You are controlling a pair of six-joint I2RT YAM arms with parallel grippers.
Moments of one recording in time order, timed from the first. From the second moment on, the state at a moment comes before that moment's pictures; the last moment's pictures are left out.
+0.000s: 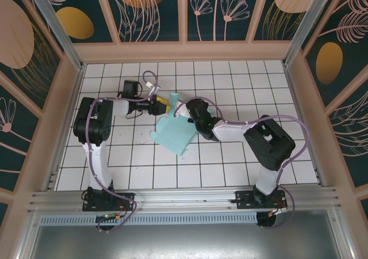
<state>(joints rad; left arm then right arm) -0.17 2.11 1.18 0.14 1.16 0.09 0.79 1.79 0.93 0.33 0.53 -0.94</state>
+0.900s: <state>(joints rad) -0.17 2.11 1.17 0.13 1.12 0.10 0.87 1.87 0.83 0.75 0.70 -1.26</state>
